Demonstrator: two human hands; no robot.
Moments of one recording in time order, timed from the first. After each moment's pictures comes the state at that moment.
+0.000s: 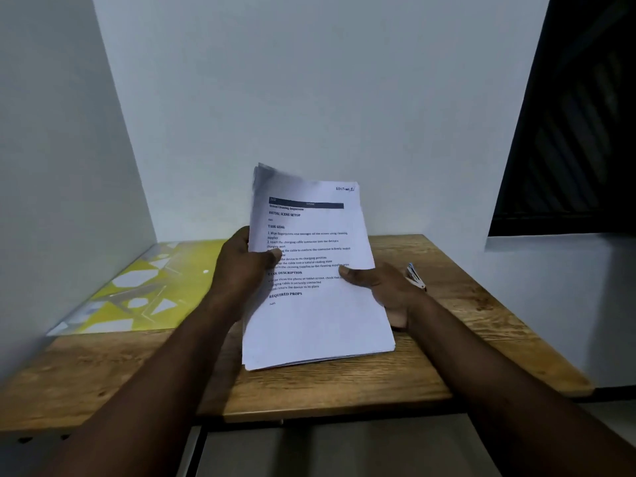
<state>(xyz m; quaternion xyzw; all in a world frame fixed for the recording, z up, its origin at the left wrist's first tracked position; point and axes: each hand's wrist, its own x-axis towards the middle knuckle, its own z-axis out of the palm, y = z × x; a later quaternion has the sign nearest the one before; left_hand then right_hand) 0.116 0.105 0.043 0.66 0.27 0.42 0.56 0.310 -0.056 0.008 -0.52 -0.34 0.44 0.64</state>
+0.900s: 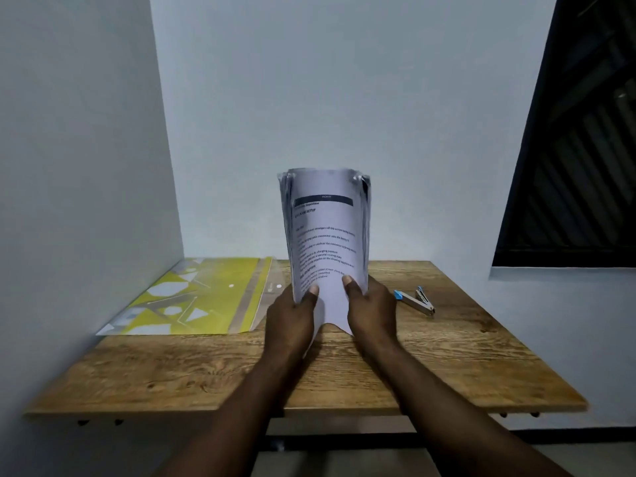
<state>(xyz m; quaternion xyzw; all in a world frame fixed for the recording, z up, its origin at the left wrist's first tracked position) 0.111 0.041 0.002 0.65 0.30 0.47 0.51 0.217 -0.034 0.017 -0.69 -0.31 -0.03 0.65</state>
